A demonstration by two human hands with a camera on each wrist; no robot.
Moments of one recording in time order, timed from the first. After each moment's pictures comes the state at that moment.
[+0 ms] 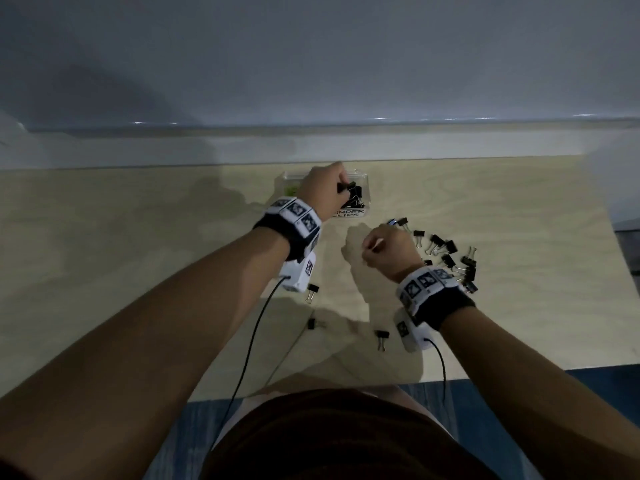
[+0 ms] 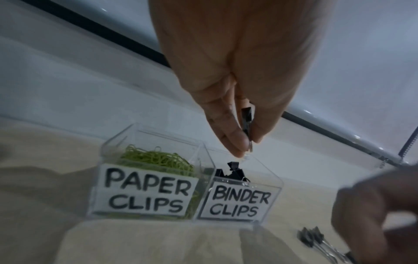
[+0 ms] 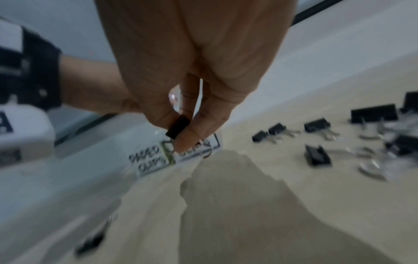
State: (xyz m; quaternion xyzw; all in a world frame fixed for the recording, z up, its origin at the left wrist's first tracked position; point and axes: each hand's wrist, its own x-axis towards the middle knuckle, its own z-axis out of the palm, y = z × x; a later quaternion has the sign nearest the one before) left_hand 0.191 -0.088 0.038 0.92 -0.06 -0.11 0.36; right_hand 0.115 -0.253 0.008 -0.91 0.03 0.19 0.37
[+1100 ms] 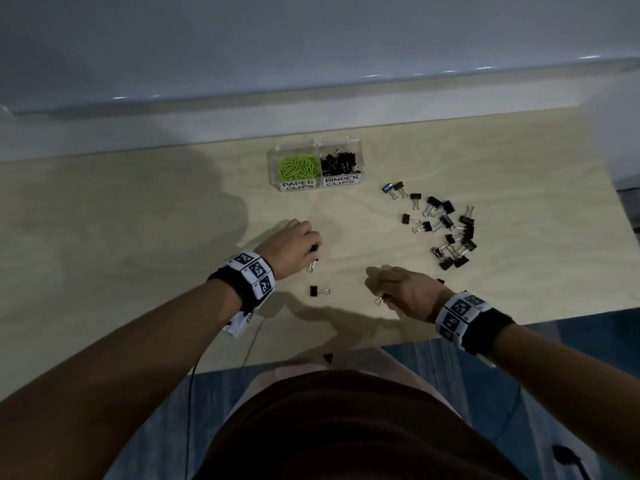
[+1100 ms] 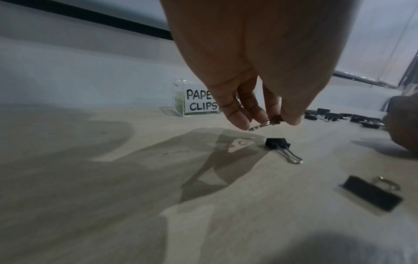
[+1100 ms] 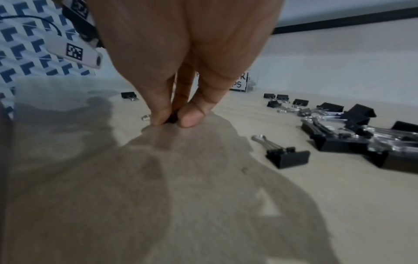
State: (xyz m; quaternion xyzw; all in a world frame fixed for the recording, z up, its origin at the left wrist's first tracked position) left_hand 0.073 -0.031 -0.017 0.92 -0.28 -0.22 0.15; right_hand 0.003 -0.310 -0.030 -0.89 -0.39 0.18 0.15
